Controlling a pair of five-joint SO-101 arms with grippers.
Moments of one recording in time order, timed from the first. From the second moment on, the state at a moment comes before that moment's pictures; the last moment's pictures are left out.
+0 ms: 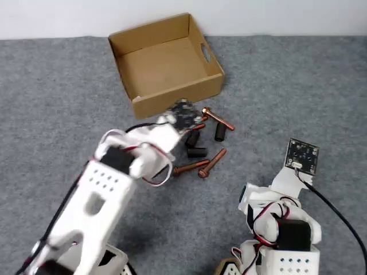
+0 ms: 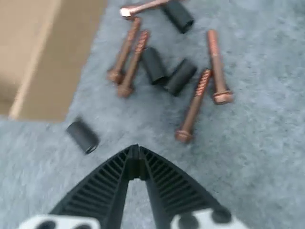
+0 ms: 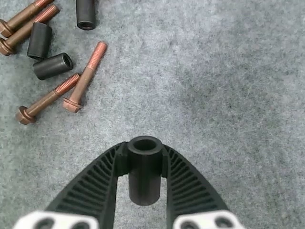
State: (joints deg) left arm 23.1 -24.8 34.8 65.5 -18.3; right arm -0.9 -79.4 60.9 86.6 -18.2
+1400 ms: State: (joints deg) left arm 26.6 37.1 -13.7 90.9 -30.8; right arm -0.9 -79.5 61.7 86.6 -18.2
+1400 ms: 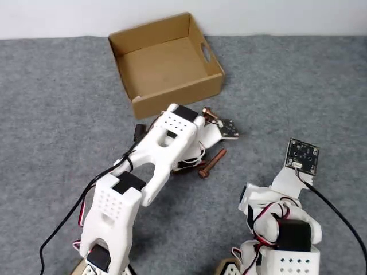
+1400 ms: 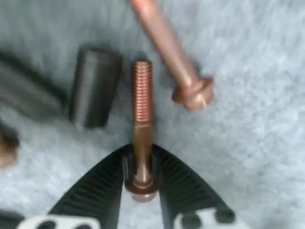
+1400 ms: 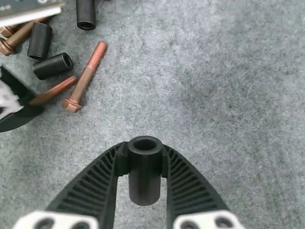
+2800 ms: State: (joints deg) left arm -4.9 17.5 -7.8 98.9 87.8; right arm -0.8 -79.4 62.0 86.1 -18.2
